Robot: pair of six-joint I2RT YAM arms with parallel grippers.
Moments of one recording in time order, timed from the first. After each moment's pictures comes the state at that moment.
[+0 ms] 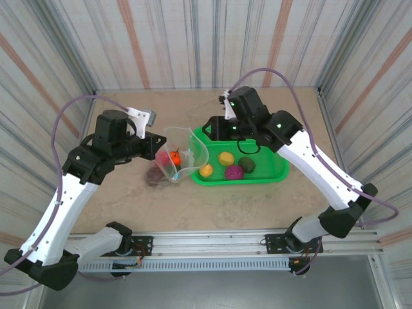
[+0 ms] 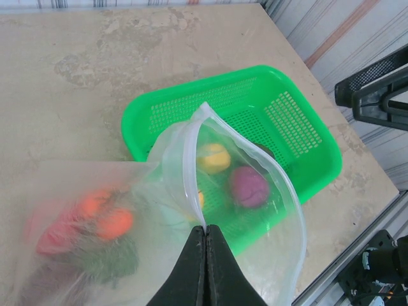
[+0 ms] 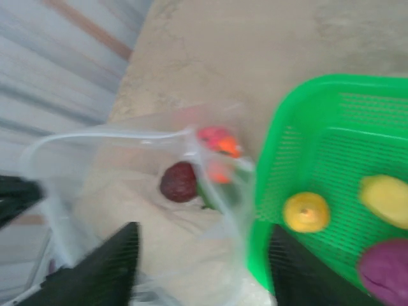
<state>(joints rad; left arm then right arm) -0.46 1.01 1.32 -0.91 0.28 -0.24 0.74 1.43 1.65 -0.94 -0.10 0.61</state>
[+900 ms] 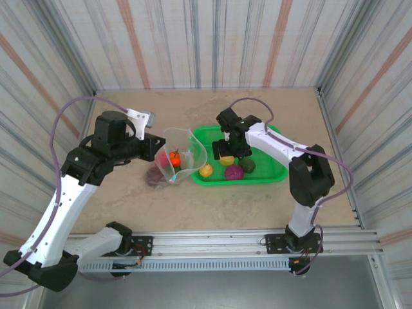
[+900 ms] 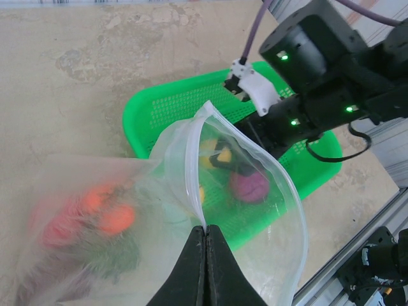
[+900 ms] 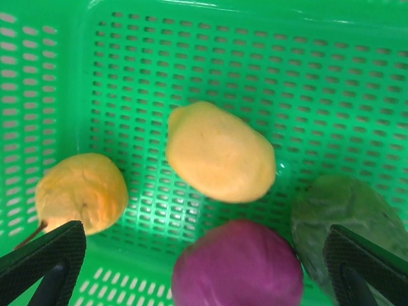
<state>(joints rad) -0.46 1.01 1.32 -0.93 0.28 -0.24 0.62 1.83 1.44 -0.91 -0.01 0.41</state>
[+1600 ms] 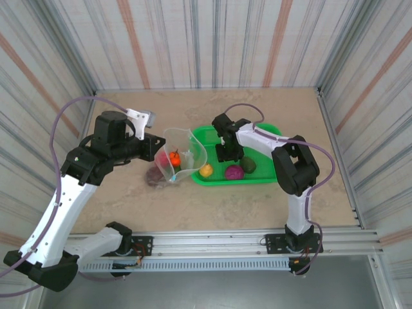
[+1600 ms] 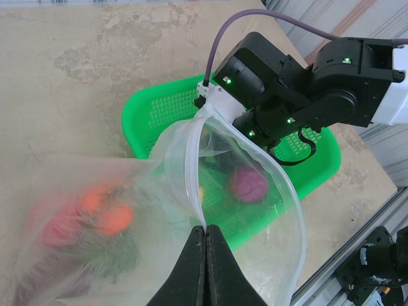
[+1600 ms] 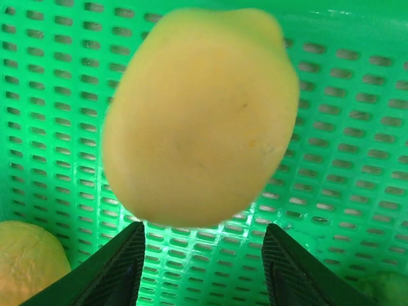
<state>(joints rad) -0.45 1.01 1.32 -0.93 0.29 -0.24 0.61 1.98 1.45 -0.84 0.00 0.39</state>
